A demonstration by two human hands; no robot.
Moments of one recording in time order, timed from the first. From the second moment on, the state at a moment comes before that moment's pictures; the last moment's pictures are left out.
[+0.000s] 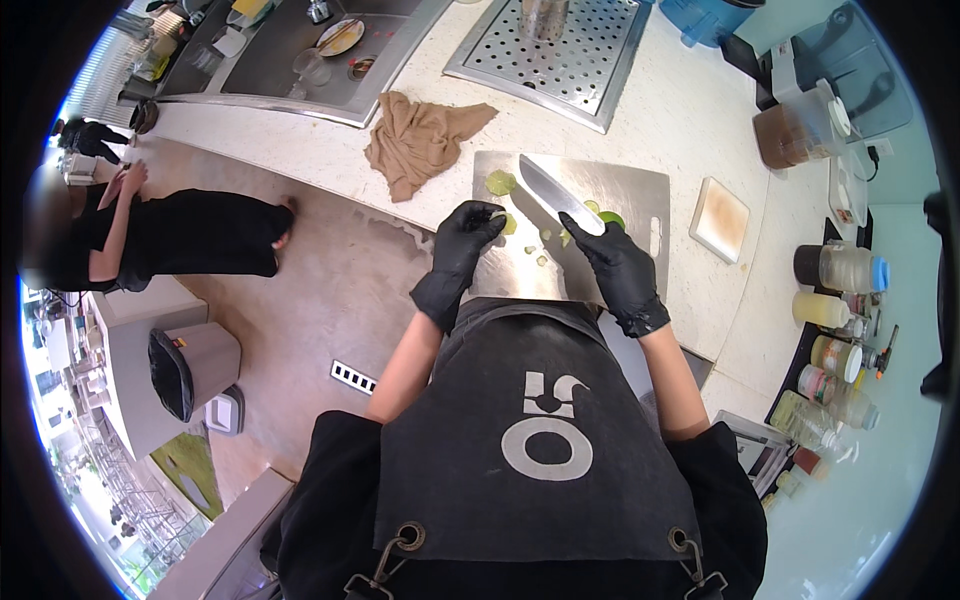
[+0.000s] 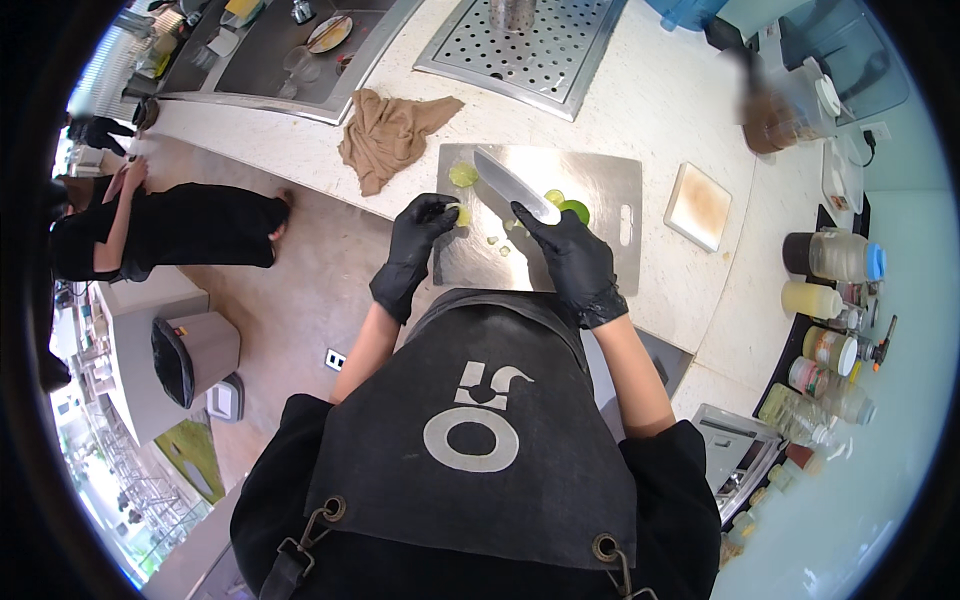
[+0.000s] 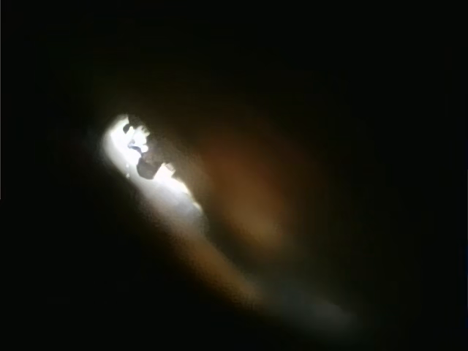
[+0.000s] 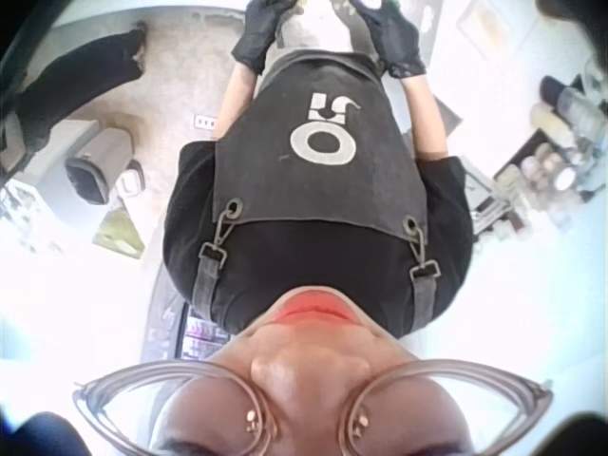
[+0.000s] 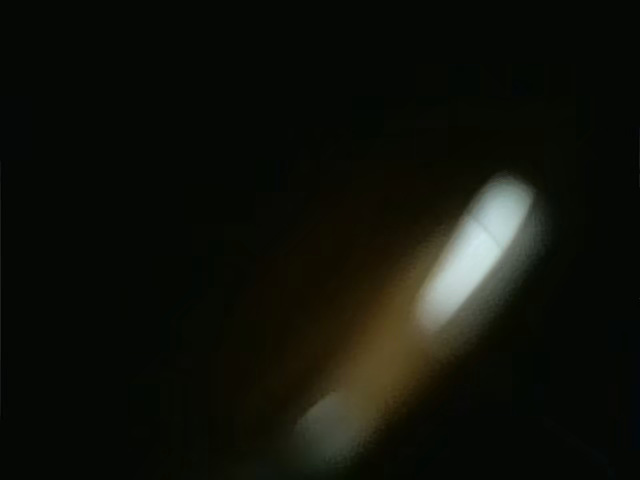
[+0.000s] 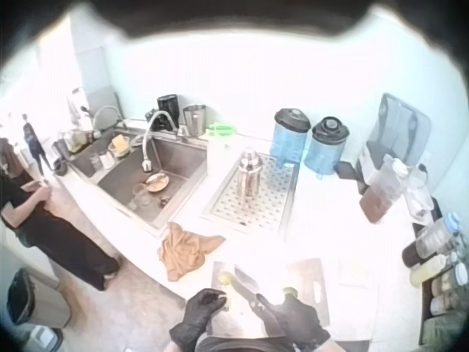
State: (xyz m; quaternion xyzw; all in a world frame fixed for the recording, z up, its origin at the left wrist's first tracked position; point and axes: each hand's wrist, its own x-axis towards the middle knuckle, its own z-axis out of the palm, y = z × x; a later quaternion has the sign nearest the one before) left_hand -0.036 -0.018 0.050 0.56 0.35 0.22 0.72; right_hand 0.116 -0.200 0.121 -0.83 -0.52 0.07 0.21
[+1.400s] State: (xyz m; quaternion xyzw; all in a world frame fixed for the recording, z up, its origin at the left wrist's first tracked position) left_hand -0.105 -0.073 -0.010 0.84 0.14 0.03 0.52; right_hand 0.088 -0.257 0.047 -0.88 -0.45 0.07 0.15
